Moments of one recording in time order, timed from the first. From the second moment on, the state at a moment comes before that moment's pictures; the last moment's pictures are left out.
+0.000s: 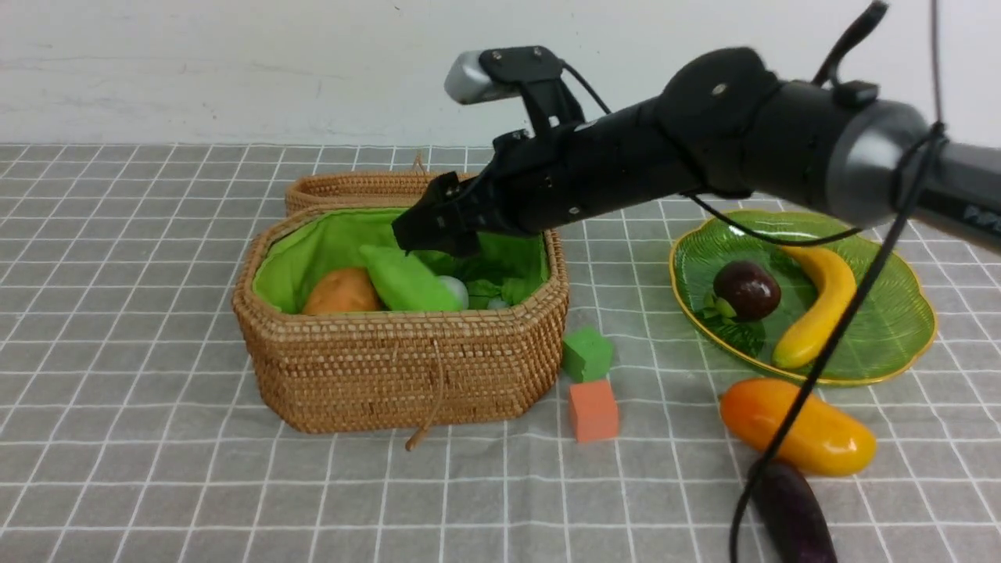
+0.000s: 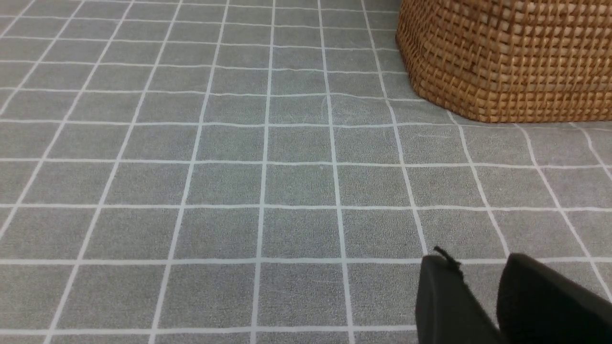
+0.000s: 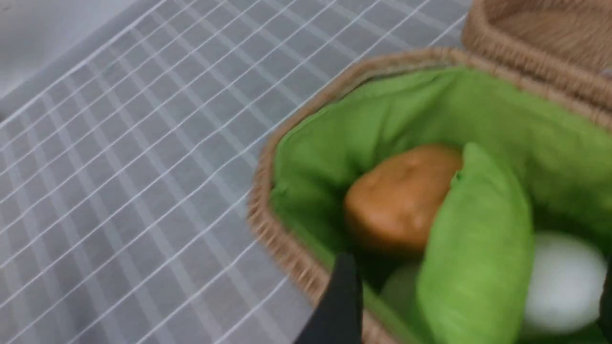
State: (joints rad) right arm 0.47 1.96 -1.70 0.96 0.72 -0.82; left arm -0.09 -0.01 0.03 0.11 0.40 -0.19
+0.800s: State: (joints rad) right arm 0.41 1.58 -0.84 0.06 0.70 0.21; left arm -0.09 -0.01 0.03 0.11 0.40 -0.19
